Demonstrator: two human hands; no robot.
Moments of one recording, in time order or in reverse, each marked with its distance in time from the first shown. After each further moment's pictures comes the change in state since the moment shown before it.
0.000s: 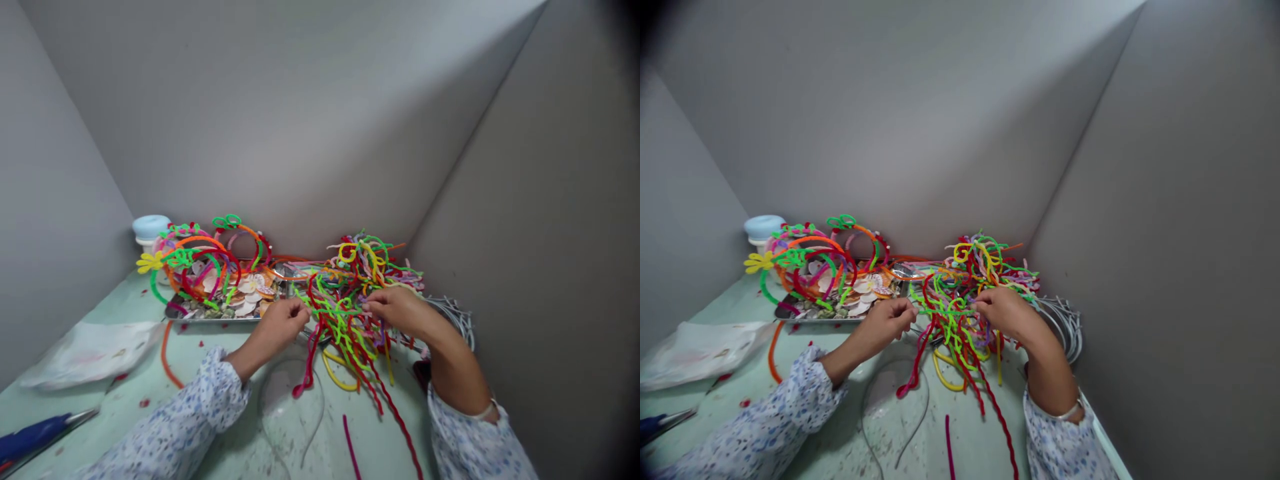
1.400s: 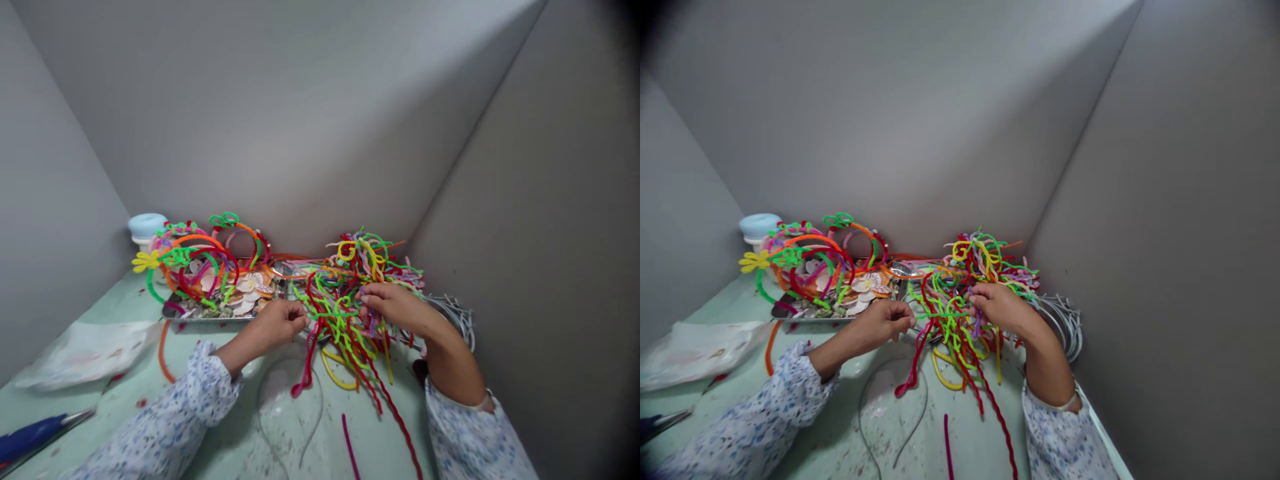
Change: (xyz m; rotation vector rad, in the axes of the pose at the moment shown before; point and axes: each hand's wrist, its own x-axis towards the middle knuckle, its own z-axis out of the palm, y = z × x) left_hand -0.001 -0.001 -0.011 0.107 -0.195 0.007; right_hand -0.001 -0.005 0.005 0.413 -0.096 0.003
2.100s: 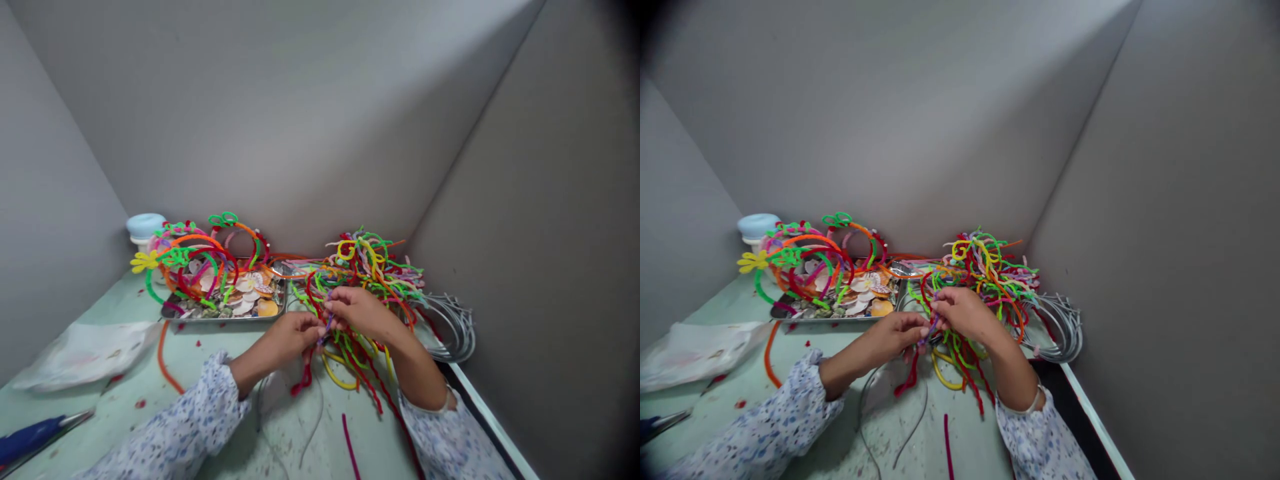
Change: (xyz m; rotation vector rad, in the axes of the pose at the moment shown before) left_hand -0.008 0.016 0.025 -0.424 -0.169 -0.052; right_hand 0.016 -0.031 0.051 0.294 -0.022 -0.039
